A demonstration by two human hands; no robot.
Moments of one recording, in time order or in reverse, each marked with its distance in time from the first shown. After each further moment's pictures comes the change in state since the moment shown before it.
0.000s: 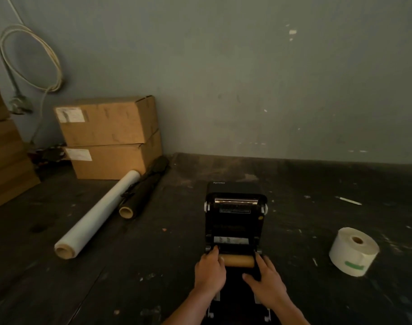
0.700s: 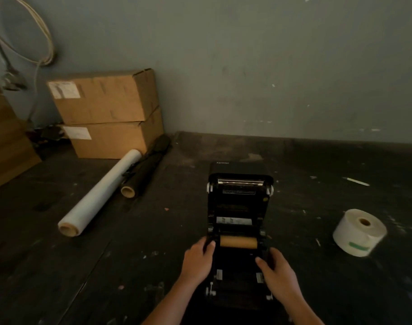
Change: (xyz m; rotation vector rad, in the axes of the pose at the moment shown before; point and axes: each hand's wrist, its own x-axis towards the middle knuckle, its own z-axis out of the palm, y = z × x) left_hand -0.013 -0.039 -0.014 -0.224 -0.031 -0.074; right_hand -0.013 0.019 0.002 0.369 0.030 0.147
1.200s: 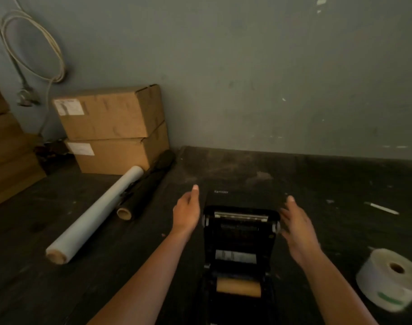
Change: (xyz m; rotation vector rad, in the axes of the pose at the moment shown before) left_hand 0.106 0.121 -0.074 -0.369 0.397 0.040; right_hand 0.097 -0.125 -0.075 0.703 0.067 -0.172
